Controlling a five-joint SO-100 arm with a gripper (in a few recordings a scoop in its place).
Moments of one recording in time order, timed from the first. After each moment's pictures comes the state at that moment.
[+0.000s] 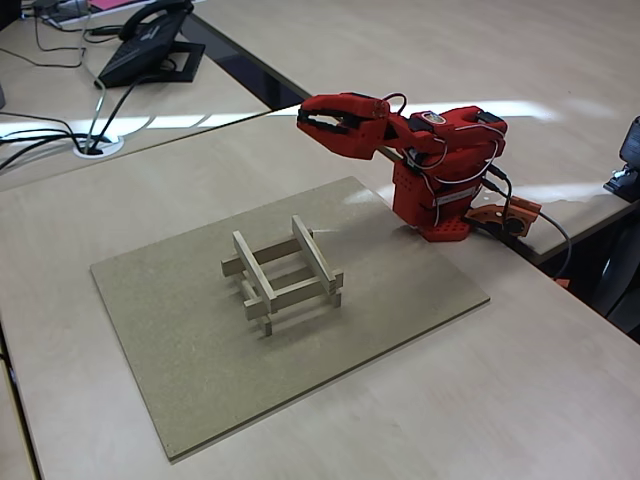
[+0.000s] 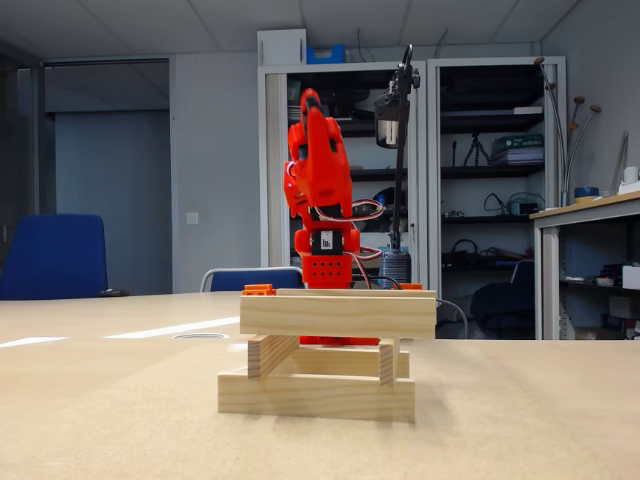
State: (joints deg) arm -1.8 189.5 179.9 -14.2 8.2
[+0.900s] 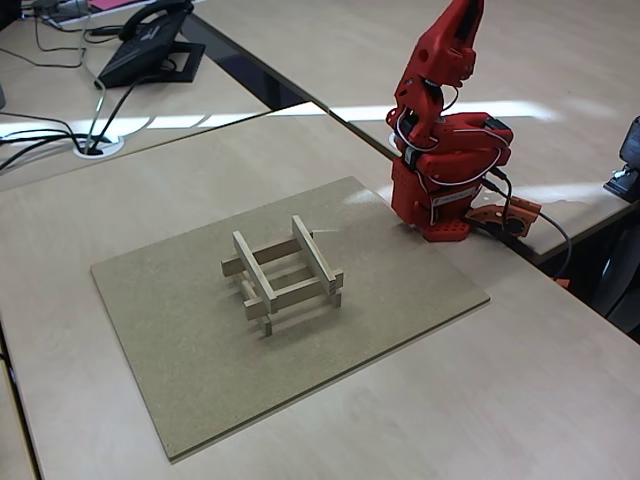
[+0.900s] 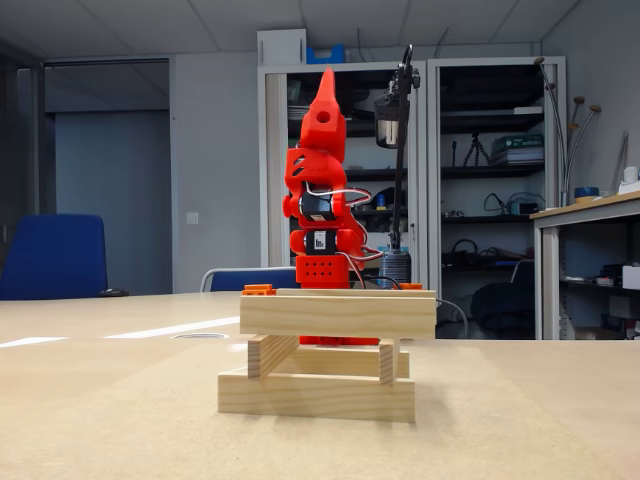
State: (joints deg) arm 7.6 190.4 179.9 -101.8 8.7
